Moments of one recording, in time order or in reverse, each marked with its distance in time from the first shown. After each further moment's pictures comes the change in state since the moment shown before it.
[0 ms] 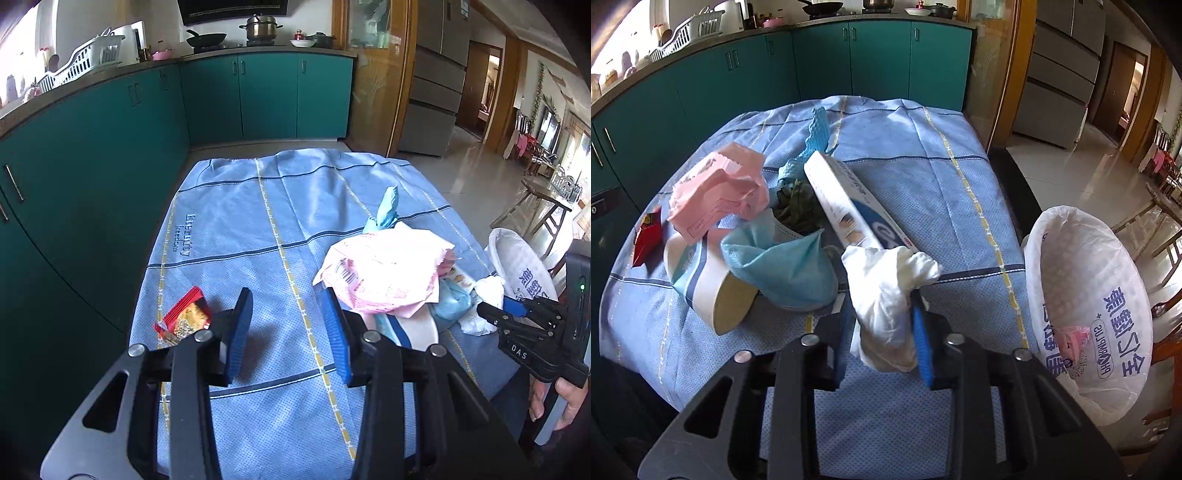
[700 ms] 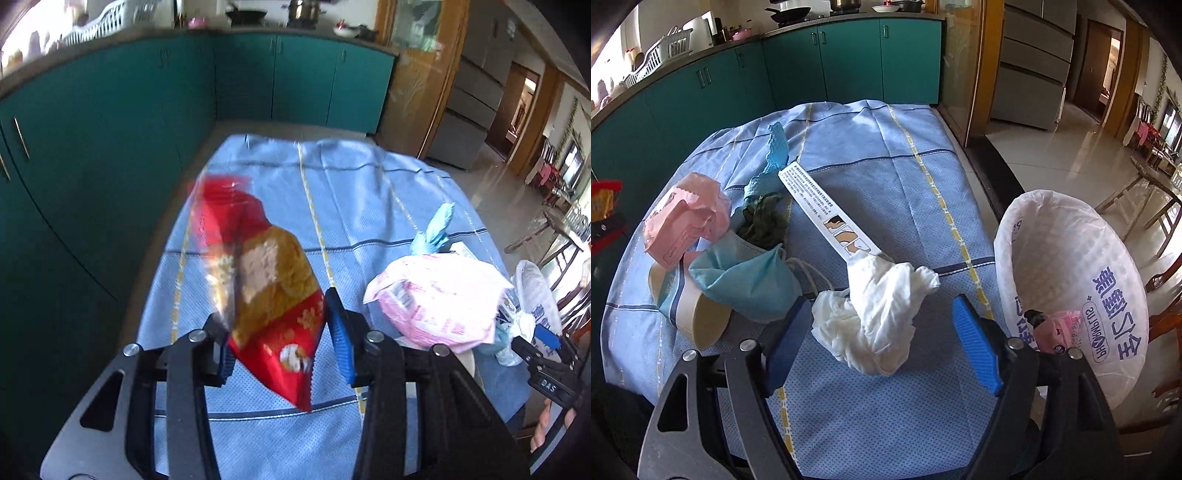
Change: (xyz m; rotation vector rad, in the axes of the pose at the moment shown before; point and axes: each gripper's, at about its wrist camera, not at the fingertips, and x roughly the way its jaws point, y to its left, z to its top) left arm 0.039 0.037 0.016 -0.130 0.051 0.055; right arm 0.001 -0.024 0.004 0.091 0.009 -0.051
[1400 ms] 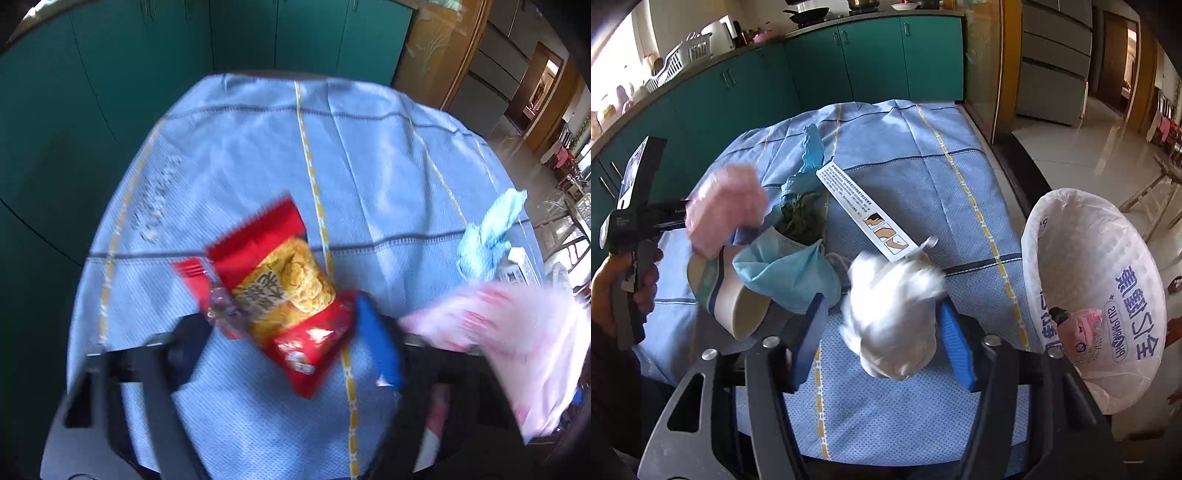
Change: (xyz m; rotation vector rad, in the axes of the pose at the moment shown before) left arm 0.118 -0.014 0.023 -0.037 0.246 -0.005; right arm -0.008 0.009 0.001 -0.005 0.013 0.117
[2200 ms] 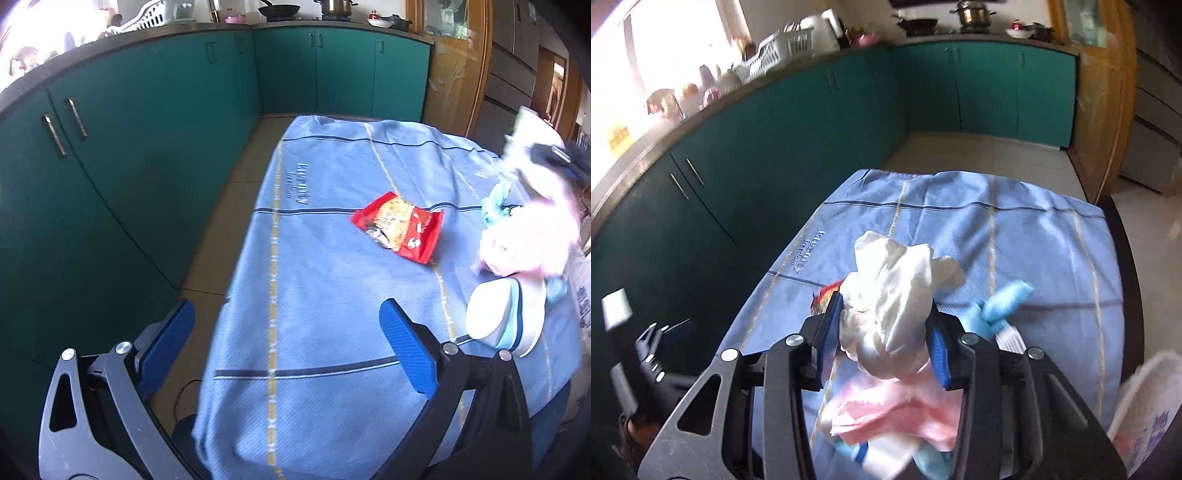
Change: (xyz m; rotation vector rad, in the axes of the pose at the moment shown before) left arm -0.107 0.075 -0.087 -0.004 -0.203 0.165; right arm -0.005 0.108 0.126 -0.192 -0.050 0.333
